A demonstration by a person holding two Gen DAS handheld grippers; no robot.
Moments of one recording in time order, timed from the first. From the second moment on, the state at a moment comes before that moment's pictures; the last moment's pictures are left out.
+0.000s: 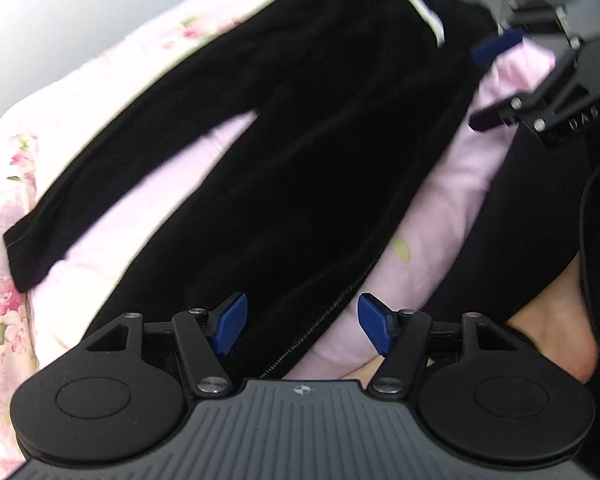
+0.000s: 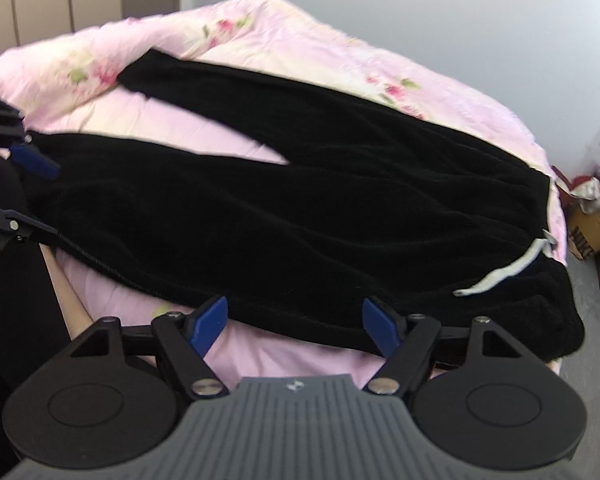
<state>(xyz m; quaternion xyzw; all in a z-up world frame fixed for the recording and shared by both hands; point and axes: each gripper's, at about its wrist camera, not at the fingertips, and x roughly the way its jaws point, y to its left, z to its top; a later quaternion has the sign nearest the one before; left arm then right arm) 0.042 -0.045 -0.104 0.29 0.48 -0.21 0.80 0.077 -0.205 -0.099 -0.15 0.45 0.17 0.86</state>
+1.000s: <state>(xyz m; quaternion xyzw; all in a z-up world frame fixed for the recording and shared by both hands) 0.100 -0.034 -0.145 0.23 0.53 -0.17 0.79 0.128 -0.130 -0.186 -0.34 0.48 0.28 0.75</state>
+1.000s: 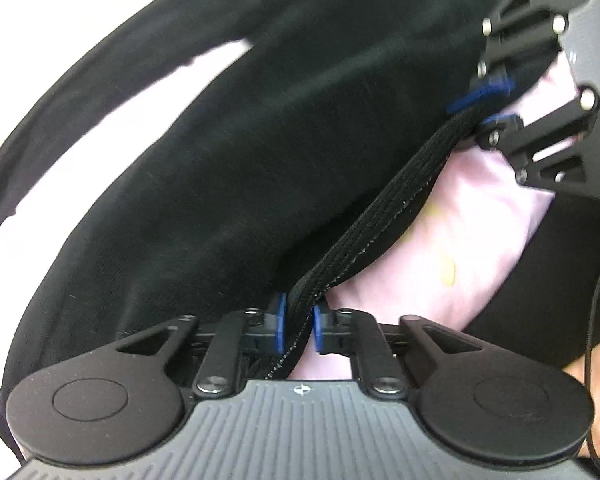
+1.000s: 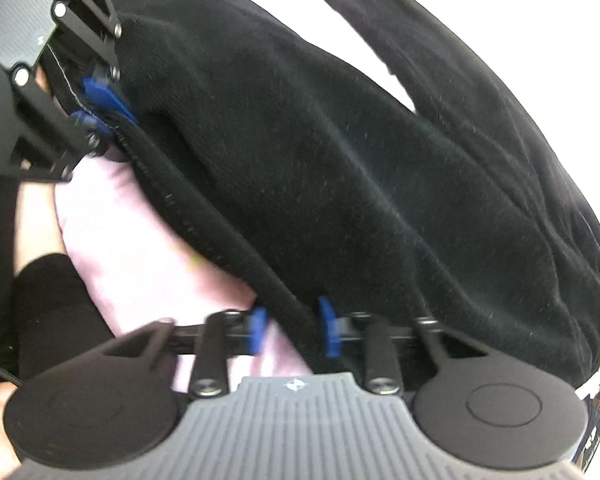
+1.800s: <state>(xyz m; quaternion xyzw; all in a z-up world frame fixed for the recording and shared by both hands) 0.179 0.080 -0.055 0.10 0.52 -0.17 0.83 0.316 -0.120 -0.178 -0.26 0.53 0.22 0.78</state>
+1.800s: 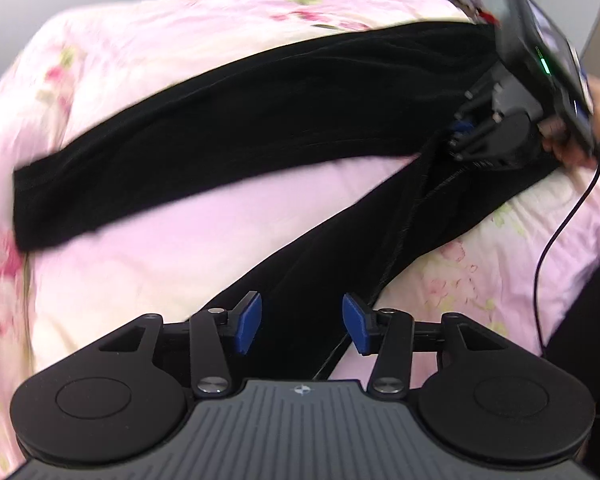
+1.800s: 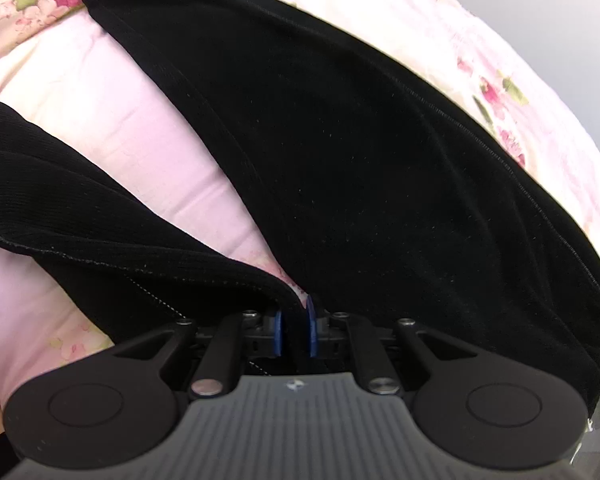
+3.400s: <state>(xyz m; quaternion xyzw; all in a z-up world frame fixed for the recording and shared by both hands) 0.070 0.169 -0.129 0.41 0.60 -0.24 0.65 0.192 -0.362 -0.107 -0.24 0.52 -0.03 0.82</state>
